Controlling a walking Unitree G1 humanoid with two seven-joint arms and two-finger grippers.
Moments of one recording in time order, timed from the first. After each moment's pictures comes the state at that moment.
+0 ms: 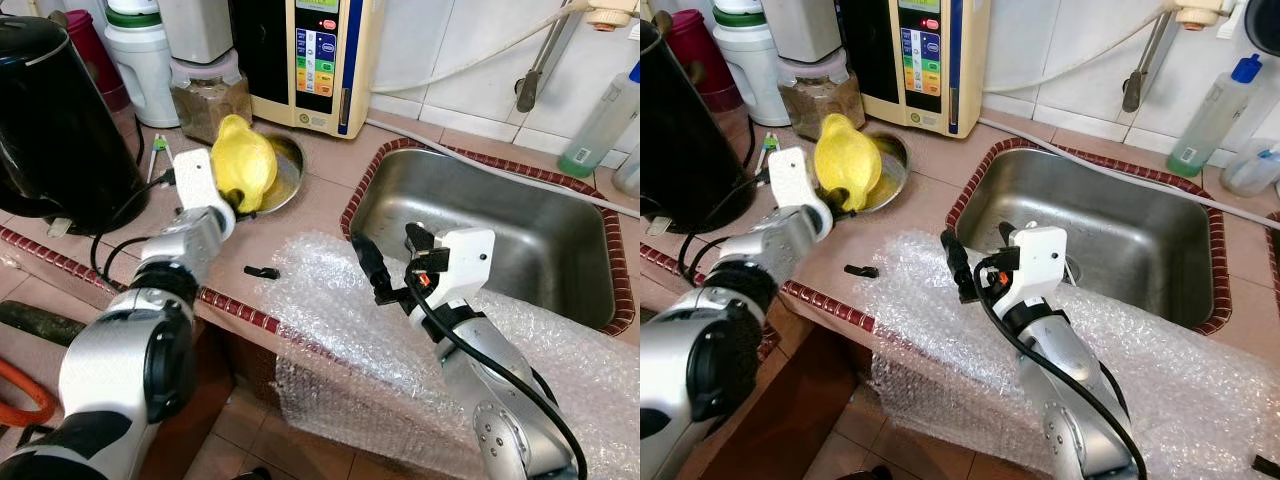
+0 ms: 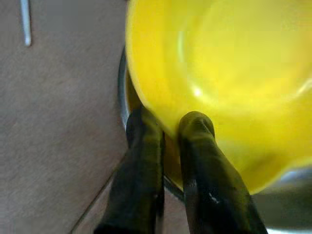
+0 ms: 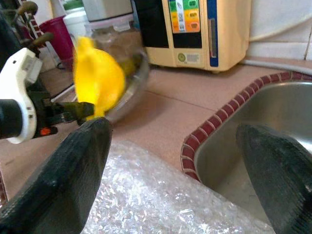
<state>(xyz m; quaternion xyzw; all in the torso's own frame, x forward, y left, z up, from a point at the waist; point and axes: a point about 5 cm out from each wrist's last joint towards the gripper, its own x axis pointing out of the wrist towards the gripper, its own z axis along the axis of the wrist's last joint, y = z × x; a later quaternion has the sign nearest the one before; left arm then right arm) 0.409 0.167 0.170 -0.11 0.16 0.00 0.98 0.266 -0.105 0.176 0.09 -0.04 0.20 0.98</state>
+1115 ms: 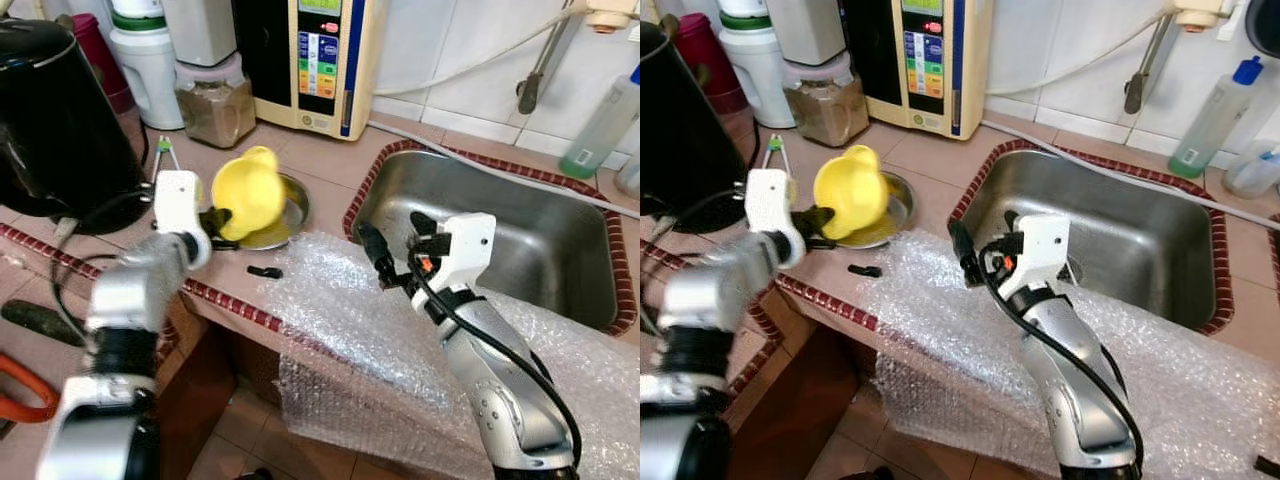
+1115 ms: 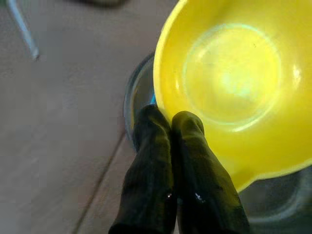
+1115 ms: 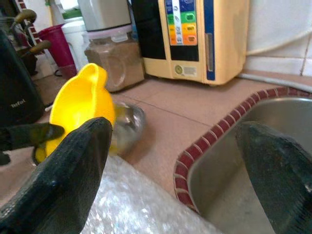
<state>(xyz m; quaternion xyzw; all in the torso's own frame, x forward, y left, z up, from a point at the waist) 0.367 0.175 0.169 -0.04 0.12 -0.10 0.99 0.283 -0.110 0.184 0.08 -0.06 0.19 0.98</state>
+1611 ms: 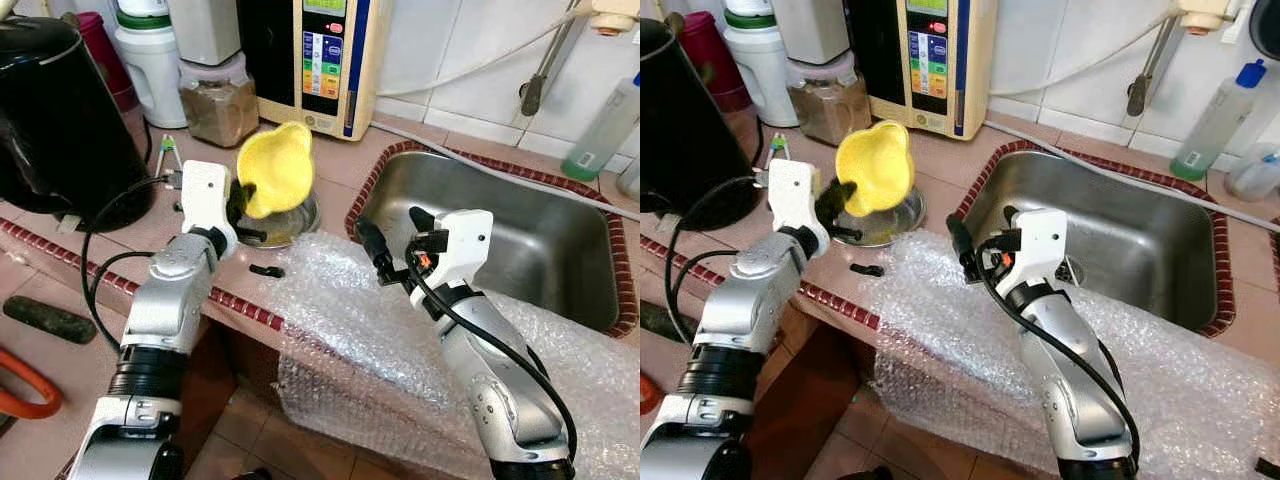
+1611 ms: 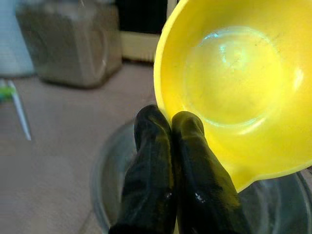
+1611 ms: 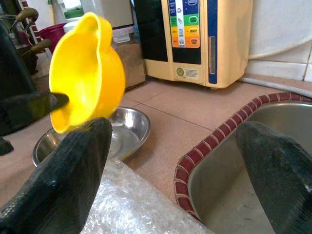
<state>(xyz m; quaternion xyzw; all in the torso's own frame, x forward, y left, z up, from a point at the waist) 0.362 0.151 0.186 0.02 -0.01 -0.12 0.99 0.287 -0.110 0.181 0.08 -0.06 0.19 0.98</state>
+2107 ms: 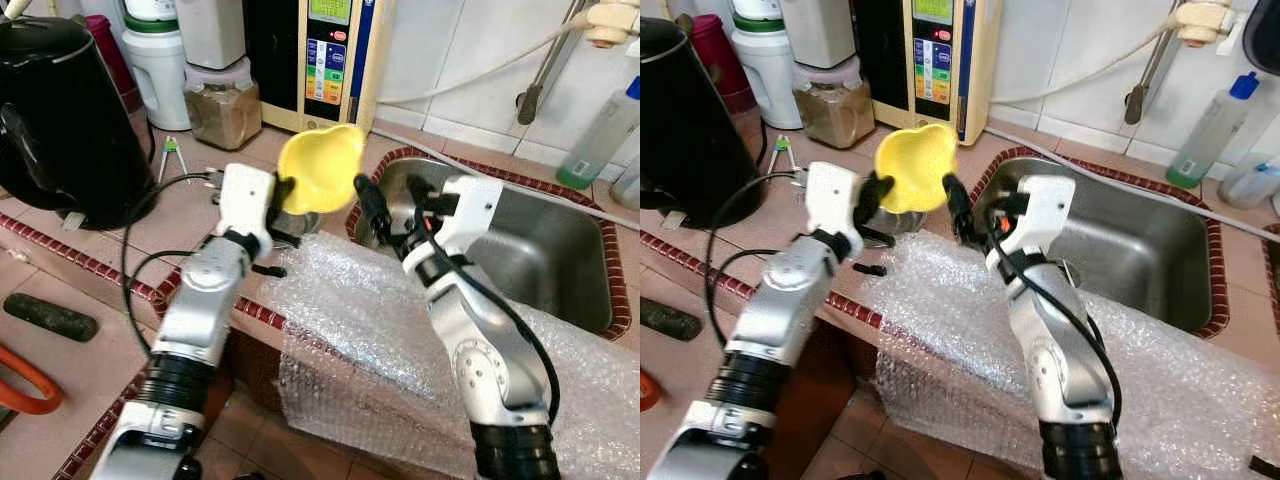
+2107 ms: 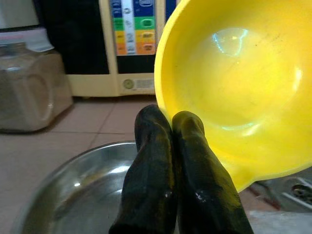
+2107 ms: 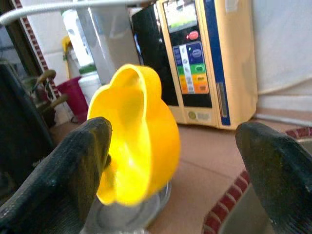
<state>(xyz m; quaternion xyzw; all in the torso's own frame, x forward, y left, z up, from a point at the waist) 0.354 0.103 0.185 0.04 -0.06 -0.19 0.98 0.308 -0.101 0.211 0.16 -0.11 0.19 0.96</state>
